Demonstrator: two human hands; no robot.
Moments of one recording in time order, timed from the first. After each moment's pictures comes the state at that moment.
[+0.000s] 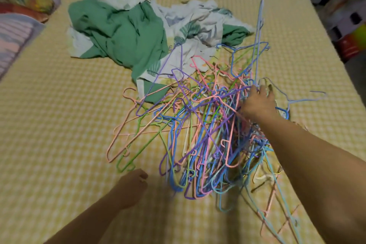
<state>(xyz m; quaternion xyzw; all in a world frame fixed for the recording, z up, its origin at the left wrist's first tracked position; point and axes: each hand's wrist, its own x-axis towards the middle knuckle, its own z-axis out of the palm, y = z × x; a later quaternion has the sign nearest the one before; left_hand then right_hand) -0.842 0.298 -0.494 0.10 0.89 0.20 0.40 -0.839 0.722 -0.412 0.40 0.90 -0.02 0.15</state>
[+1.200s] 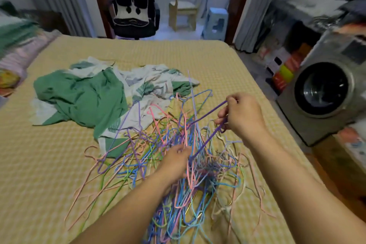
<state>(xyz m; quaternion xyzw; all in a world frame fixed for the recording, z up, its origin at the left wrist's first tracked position) -0.825 0.571 -0.310 0.09 0.74 0.52 0.41 -0.763 0.719 -0.168 0.42 0.74 -0.48 -0.23</state>
